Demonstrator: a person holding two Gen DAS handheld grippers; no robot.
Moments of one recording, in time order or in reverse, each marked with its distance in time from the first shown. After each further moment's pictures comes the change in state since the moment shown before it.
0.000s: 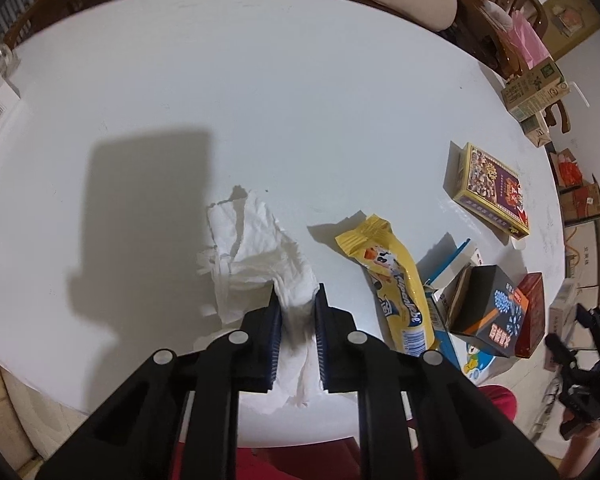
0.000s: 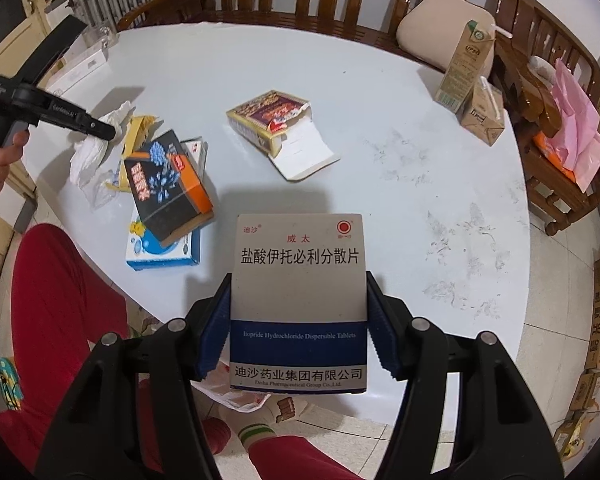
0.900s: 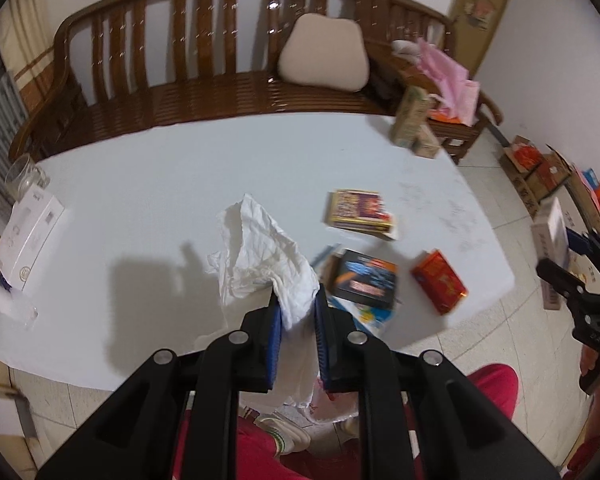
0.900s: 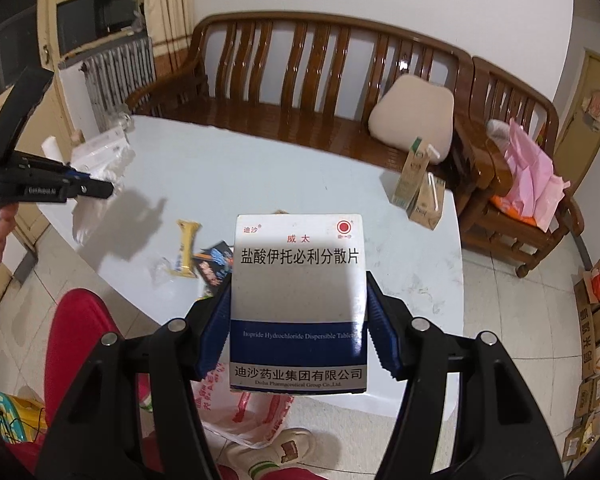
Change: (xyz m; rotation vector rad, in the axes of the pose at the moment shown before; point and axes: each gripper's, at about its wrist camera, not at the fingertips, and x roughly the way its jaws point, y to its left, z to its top) left arm -0.145 -0.091 -0.069 0.245 -0.323 -0.025; right arm -0.149 0.032 0.000 0.027 -0.317 -0.066
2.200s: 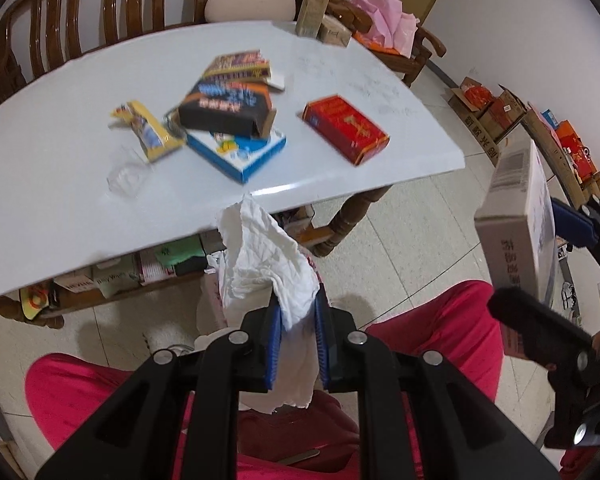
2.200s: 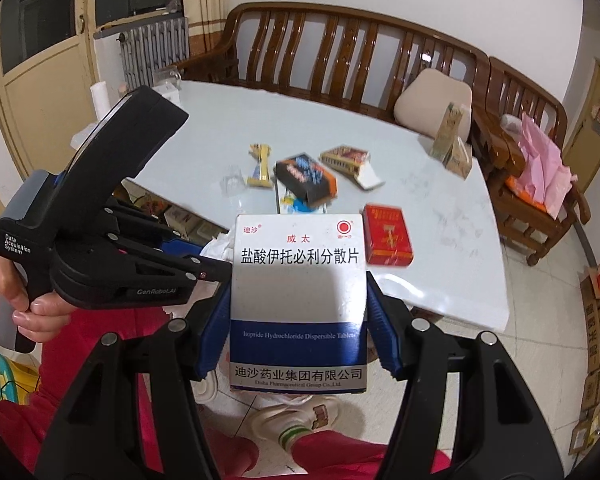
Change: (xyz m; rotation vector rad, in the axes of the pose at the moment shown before) left arm 0.065 -0.100 -0.154 0.090 0.137 -0.161; right arm -0.026 0.093 -0.127 -0.048 0.021 0.027
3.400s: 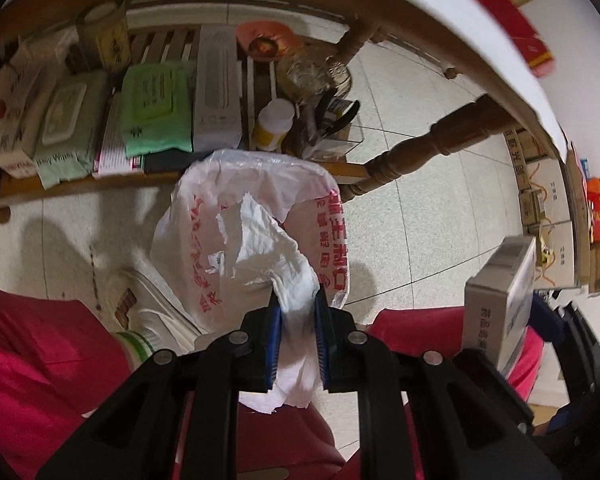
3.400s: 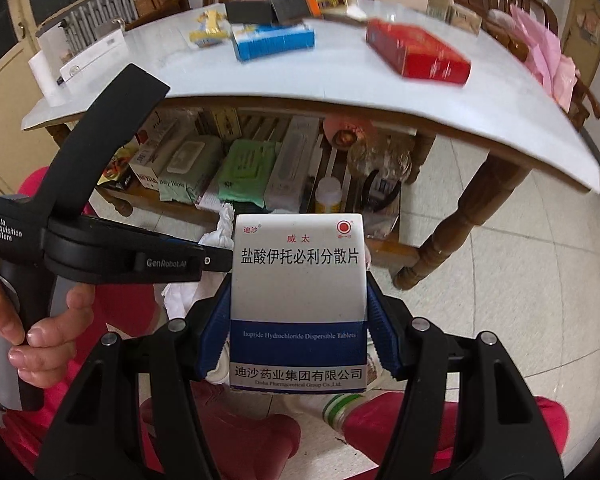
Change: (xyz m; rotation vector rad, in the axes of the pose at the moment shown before) left arm 0.158 0.053 -0.047 -0.307 0.215 -0.065; right arm 0.136 -0.004 -0.099 0.217 0.212 0.017
